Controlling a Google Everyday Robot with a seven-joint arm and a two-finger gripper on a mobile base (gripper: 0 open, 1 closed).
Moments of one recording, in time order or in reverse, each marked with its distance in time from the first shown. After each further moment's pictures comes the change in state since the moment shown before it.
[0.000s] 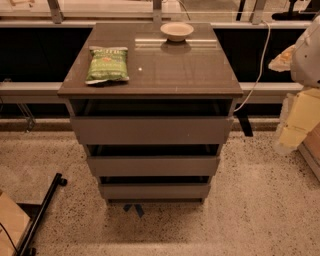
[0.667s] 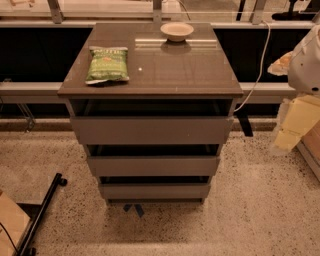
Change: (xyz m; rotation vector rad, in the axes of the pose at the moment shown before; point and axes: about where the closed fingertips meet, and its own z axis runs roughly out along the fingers) arm 0.004 -0.005 0.015 0.019 -0.016 0.011
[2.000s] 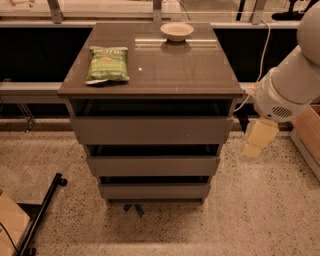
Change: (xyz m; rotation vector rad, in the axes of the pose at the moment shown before) arm 0.004 -0.024 0.101 0.019 -0.013 0.025
